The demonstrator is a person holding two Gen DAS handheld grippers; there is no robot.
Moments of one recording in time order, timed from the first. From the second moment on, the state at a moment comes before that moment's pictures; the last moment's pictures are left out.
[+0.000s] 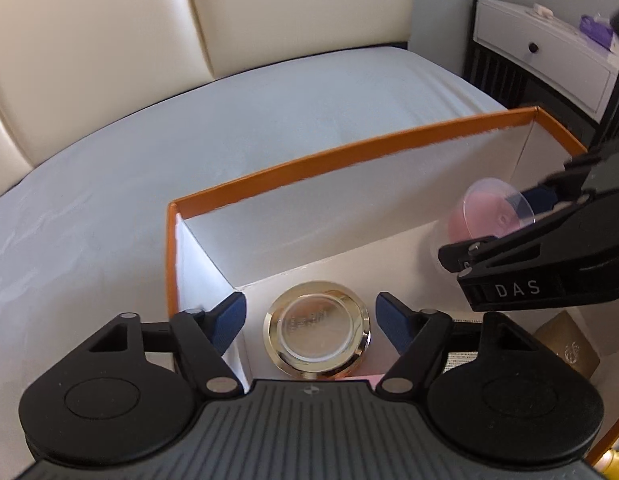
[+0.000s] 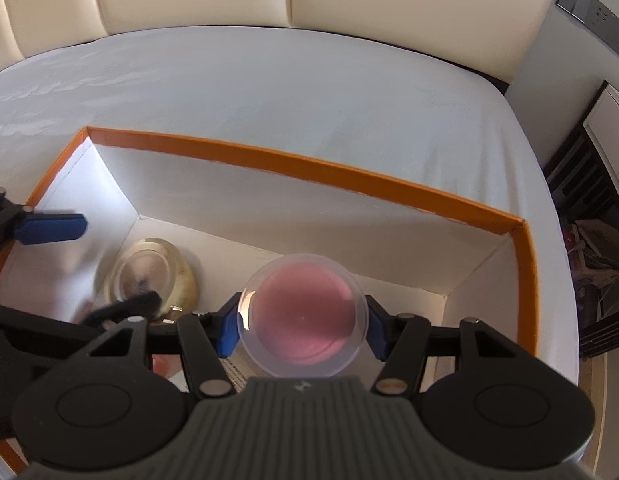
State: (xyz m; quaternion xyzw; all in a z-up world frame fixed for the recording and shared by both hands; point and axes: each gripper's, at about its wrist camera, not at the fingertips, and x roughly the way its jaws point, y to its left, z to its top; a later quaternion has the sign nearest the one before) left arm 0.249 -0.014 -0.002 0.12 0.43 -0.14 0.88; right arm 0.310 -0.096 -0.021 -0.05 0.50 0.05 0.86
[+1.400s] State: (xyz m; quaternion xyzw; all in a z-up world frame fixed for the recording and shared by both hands) left arm 0.228 0.009 0.033 0.03 0.38 -0.14 0.91; right arm 0.288 -0.047 -0.006 -0.17 0.47 0.08 0.86
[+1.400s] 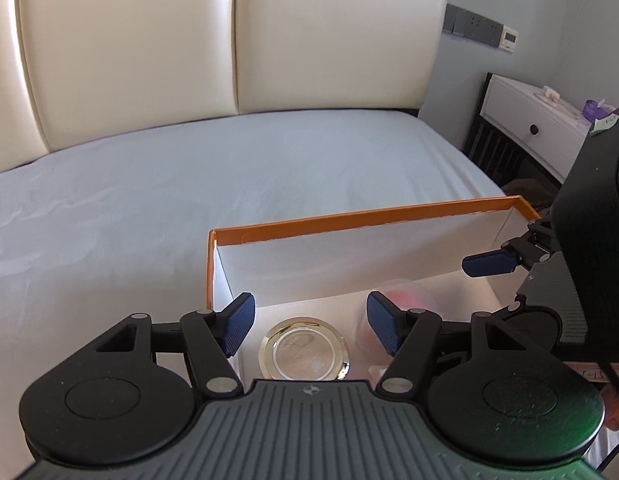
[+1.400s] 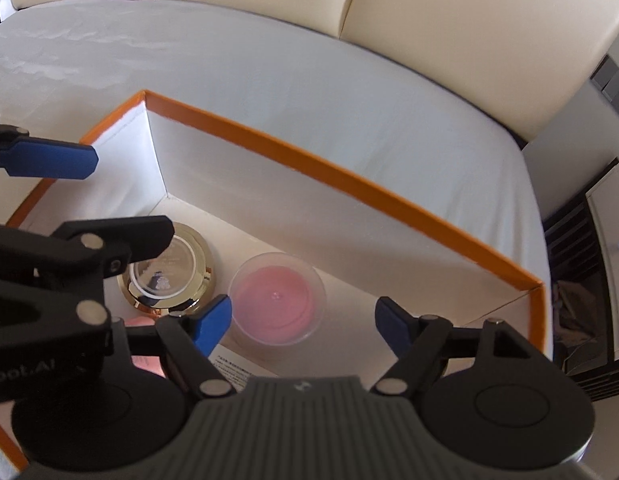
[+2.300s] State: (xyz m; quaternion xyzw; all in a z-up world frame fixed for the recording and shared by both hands) left arm 0.093 0.007 0.047 -0.06 0.36 -0.22 0.91; right arm 0.094 -0.110 0.039 -0.06 0.35 0.05 0.93
